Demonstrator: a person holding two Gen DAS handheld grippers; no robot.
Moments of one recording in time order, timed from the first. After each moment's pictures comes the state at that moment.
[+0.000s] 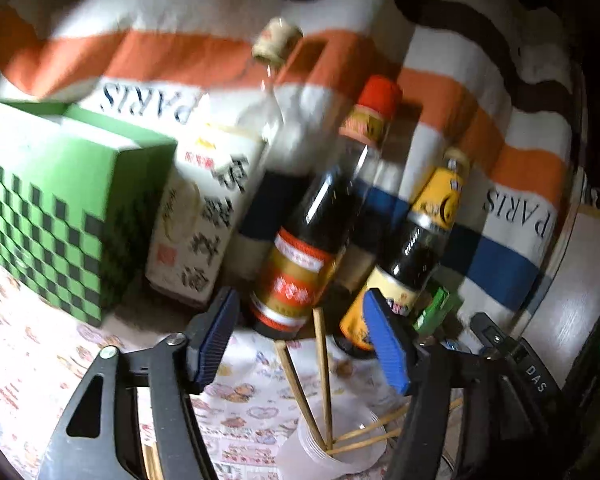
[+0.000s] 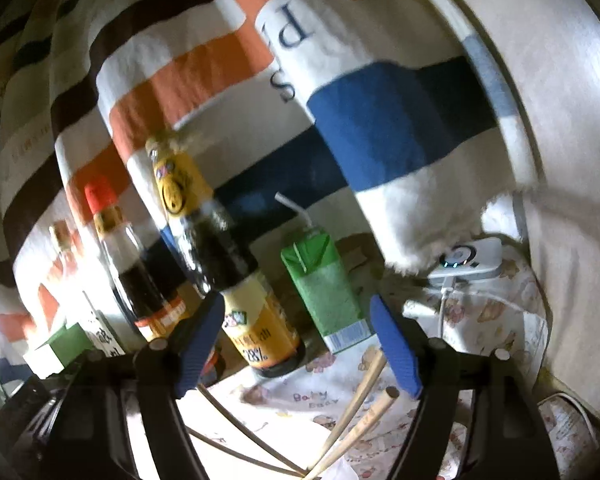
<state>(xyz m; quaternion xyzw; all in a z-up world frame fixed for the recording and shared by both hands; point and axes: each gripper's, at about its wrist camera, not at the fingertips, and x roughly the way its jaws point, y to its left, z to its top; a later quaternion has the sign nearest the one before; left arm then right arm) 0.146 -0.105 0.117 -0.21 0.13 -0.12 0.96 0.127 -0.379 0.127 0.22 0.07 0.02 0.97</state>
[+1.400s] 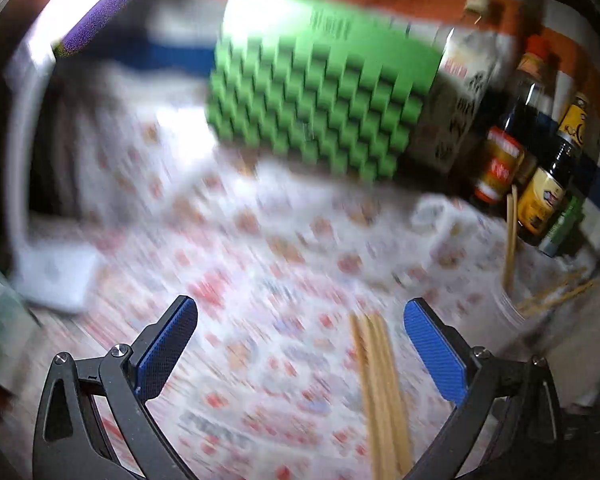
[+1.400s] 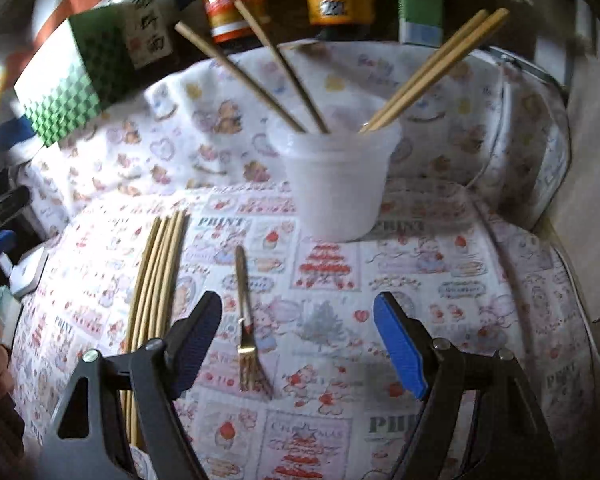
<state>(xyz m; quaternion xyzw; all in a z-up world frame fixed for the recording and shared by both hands) 0.066 0.021 0.028 -0.19 0.33 0.05 0.92 0.067 -0.265 0.014 0.03 0.42 0.09 0.90</state>
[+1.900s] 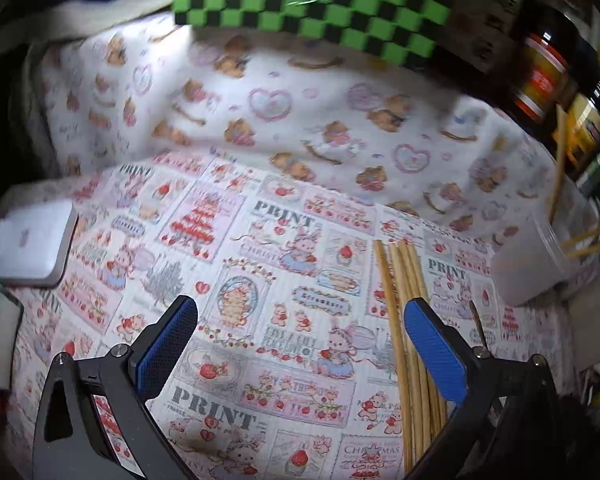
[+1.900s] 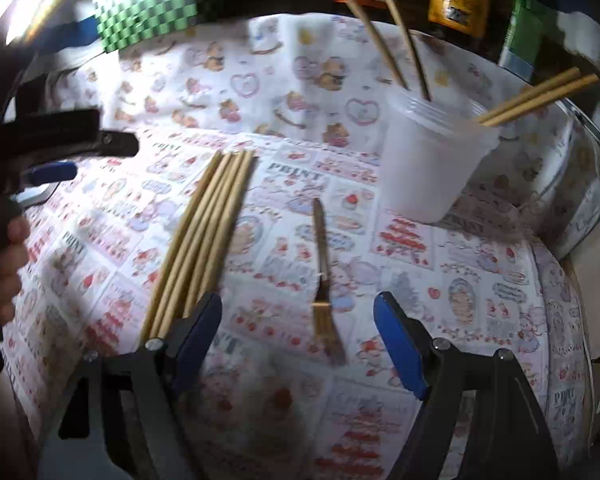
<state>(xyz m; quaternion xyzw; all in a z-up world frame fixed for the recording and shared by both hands) 0.095 0.013 -0.007 -0.15 0.45 0.05 0.88 0.039 -0.209 -0.008 -0.08 0.43 0.15 0.89</state>
